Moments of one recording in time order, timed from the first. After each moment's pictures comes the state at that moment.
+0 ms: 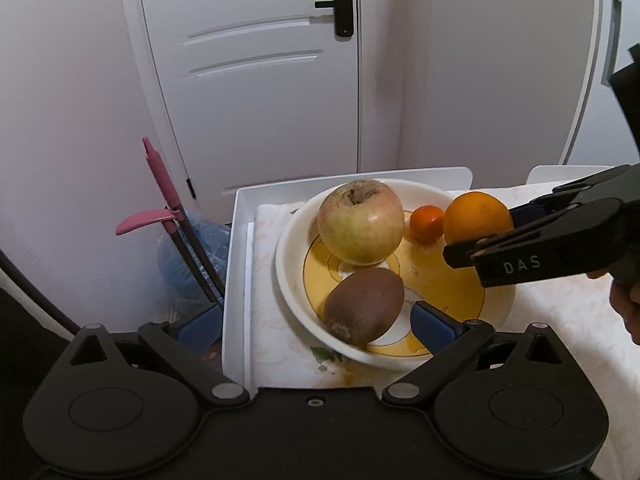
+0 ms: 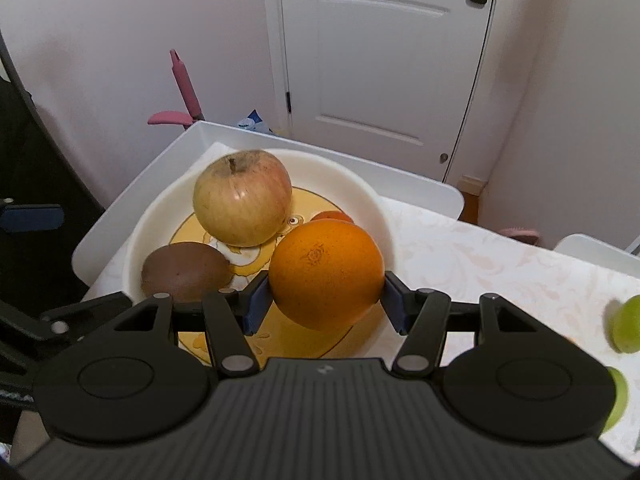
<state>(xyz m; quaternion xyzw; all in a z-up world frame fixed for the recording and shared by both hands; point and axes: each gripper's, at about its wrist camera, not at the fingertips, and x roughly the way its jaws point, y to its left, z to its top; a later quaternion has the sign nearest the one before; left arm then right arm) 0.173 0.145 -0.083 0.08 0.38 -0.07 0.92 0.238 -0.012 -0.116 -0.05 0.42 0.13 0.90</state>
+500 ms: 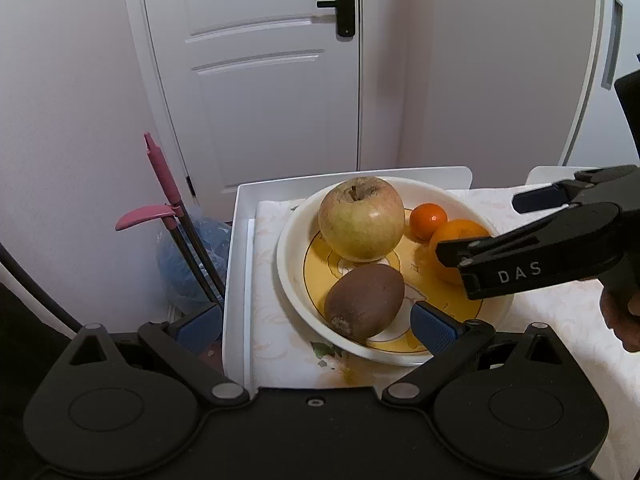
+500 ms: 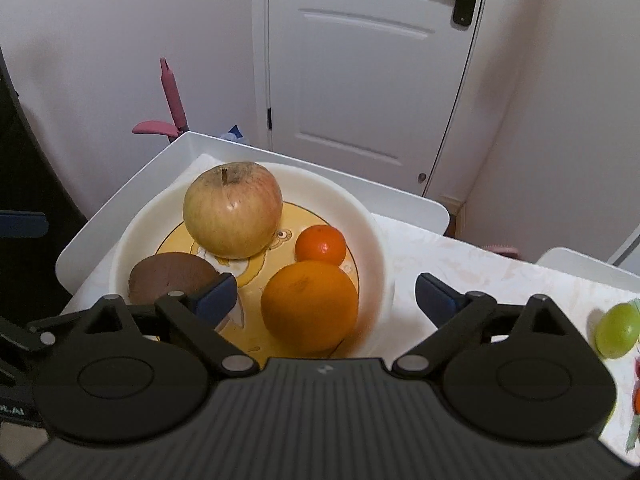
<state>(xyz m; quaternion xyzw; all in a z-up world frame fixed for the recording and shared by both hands) 0.168 0.147 -0.083 0.07 0.38 -0.07 0.92 0.226 -0.005 -0.109 -0.07 0.39 0.10 0.91</state>
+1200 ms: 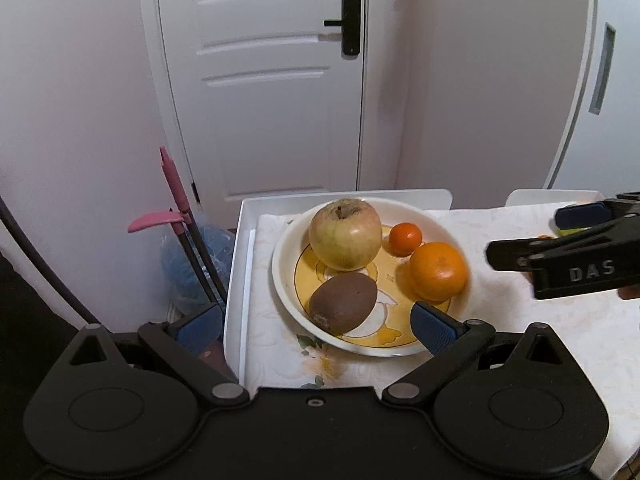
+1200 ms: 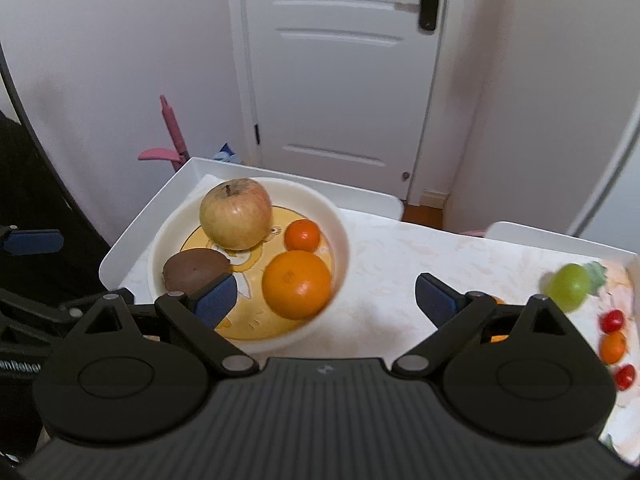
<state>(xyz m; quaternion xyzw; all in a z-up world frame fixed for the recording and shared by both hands) 0.132 0.139 -0.049 0.05 0.36 -0.06 0.93 0.162 -0.038 -0.053 -0.03 0.37 0.07 0.92</state>
